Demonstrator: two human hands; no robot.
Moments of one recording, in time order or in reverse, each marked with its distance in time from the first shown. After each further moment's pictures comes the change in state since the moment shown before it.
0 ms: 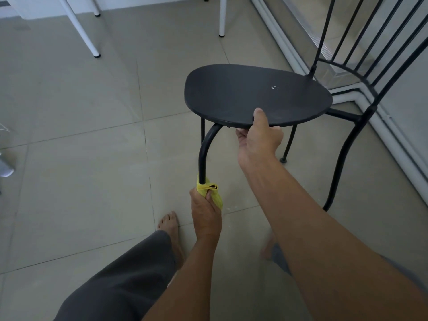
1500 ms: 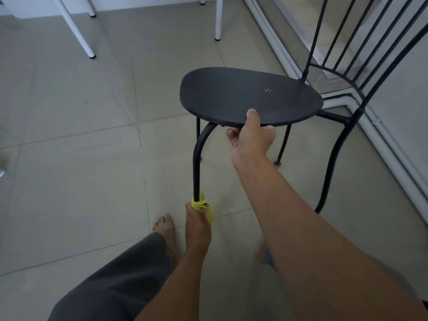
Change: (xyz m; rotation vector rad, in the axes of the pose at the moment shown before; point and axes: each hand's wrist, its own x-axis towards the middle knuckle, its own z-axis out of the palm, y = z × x) left_hand -0.015 -0.009 -0.020 0.072 -0.236 -0.138; right_hand -0.002 -0.006 0.008 -0.065 -0.020 -0.015
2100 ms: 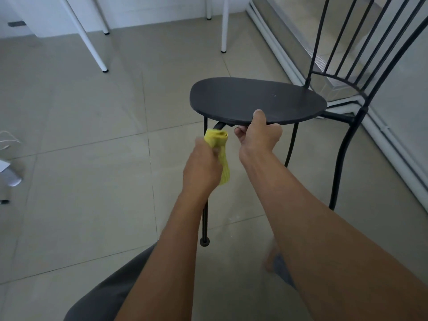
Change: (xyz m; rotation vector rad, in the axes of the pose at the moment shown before) left_hand 0.046 0.172 -0.070 0.280 0.011 0.309; right_hand 0.008 -0.009 0.016 -0.017 0.011 -0.073
